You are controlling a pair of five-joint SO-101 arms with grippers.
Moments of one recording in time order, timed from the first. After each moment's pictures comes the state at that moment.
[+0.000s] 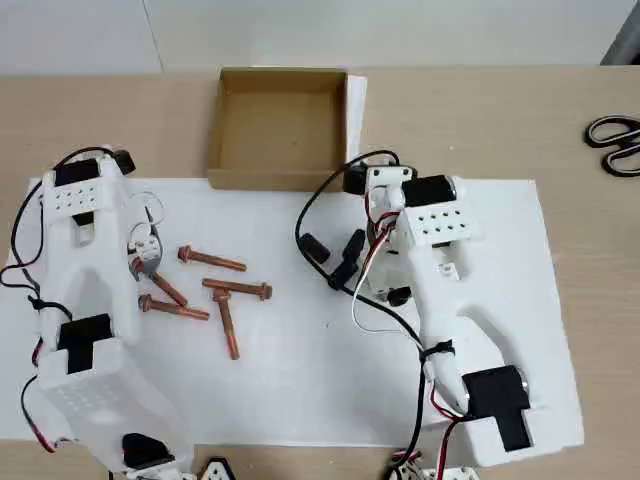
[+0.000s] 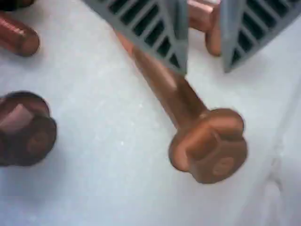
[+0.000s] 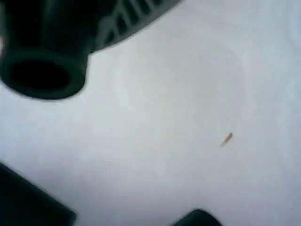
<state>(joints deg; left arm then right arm) -18.8 19.3 -2.2 91.4 13.9 -14.9 -1.8 12.0 90.2 1.0</state>
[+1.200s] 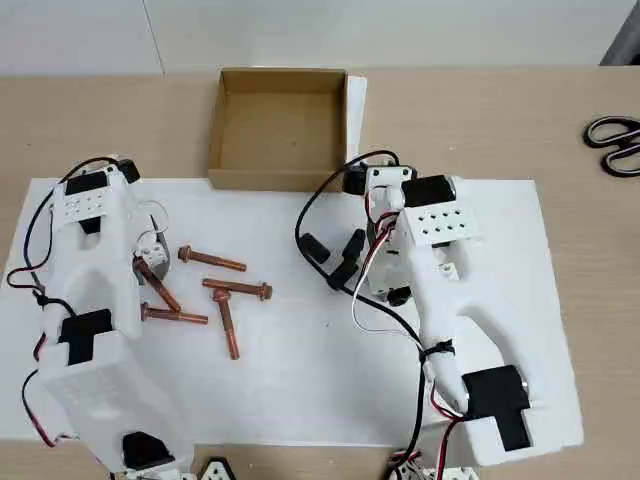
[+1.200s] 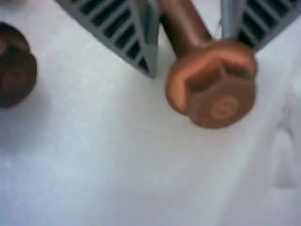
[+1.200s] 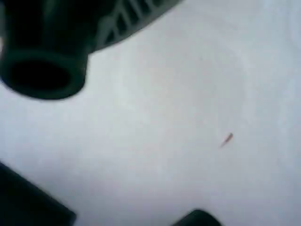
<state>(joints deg) -18.7 22.9 2.6 83.0 14.2 -14.9 -1.8 12.0 90.2 1.2</state>
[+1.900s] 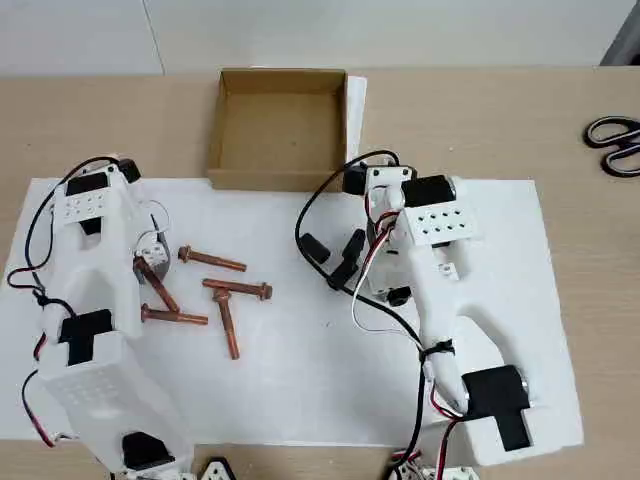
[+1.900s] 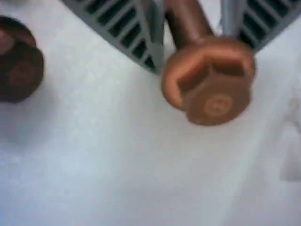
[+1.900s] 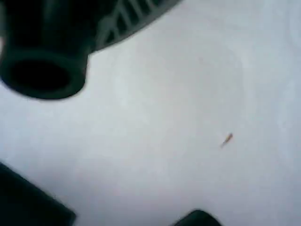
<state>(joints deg) -18.5 22.9 2.7 81.8 14.2 -14.9 -1.8 12.0 90.2 1.2</state>
